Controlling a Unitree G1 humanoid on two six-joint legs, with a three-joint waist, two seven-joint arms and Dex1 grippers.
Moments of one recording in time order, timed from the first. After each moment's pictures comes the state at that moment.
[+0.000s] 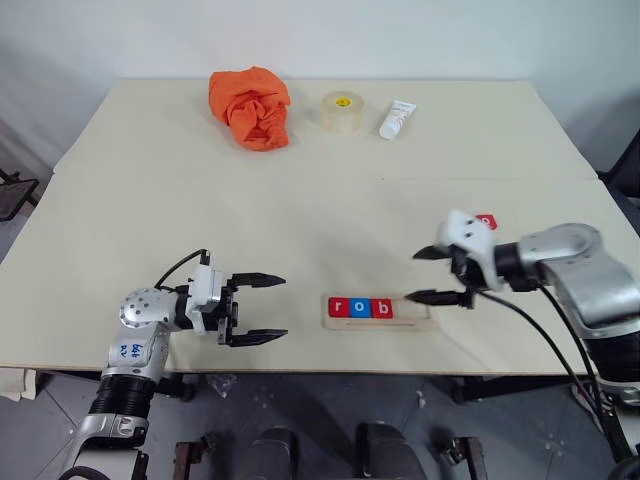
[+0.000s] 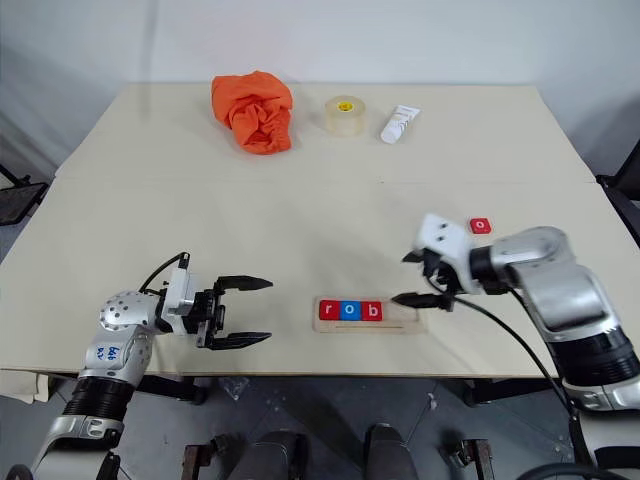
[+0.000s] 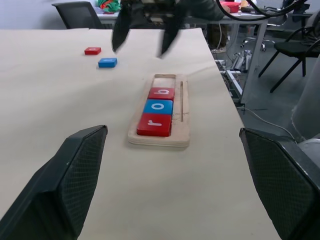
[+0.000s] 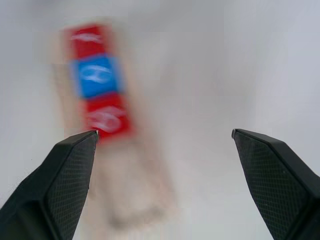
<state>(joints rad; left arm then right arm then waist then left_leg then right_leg) -0.35 0.51 0.03 0.27 -0.45 -0.15 -1.39 -0.54 -0.87 0.03 -0.06 0.20 0.69 1.12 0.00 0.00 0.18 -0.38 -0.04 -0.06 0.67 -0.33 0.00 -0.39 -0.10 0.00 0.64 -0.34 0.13</state>
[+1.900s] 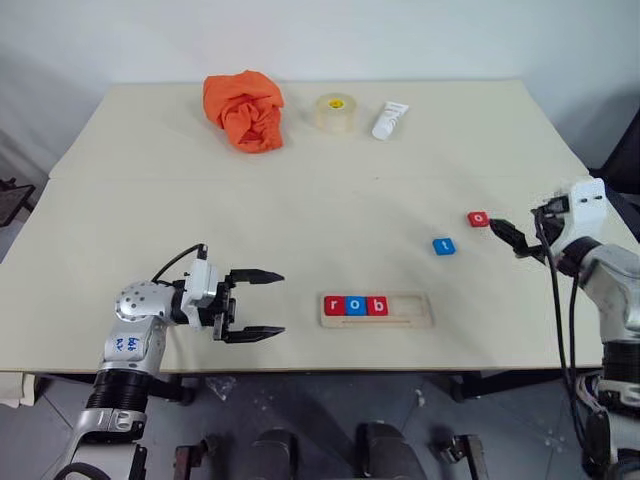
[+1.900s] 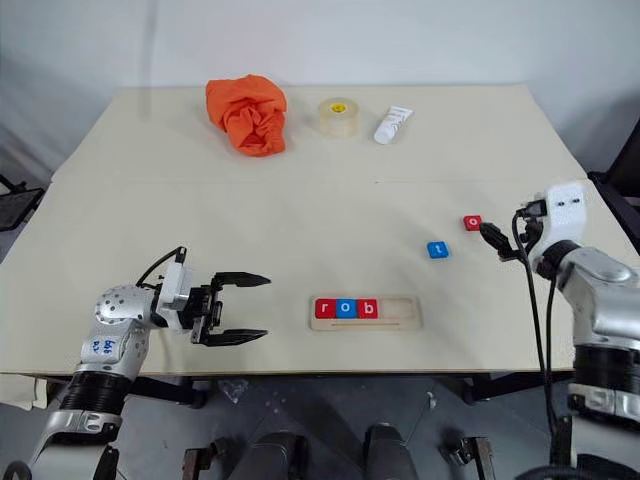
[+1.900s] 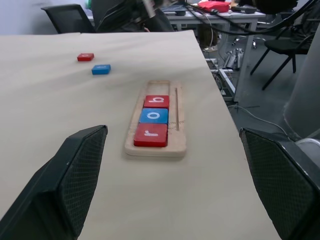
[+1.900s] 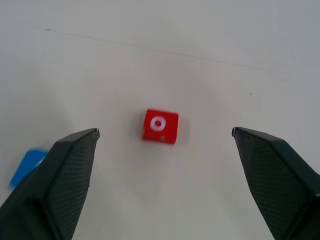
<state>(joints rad) -0.38 0.52 0.05 0.26 -0.45 -0.12 -1.42 -0.62 -0.69 -0.27 0.39 0.26 0.51 0.50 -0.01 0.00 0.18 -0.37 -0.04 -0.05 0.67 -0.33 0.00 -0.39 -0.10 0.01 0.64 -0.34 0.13</state>
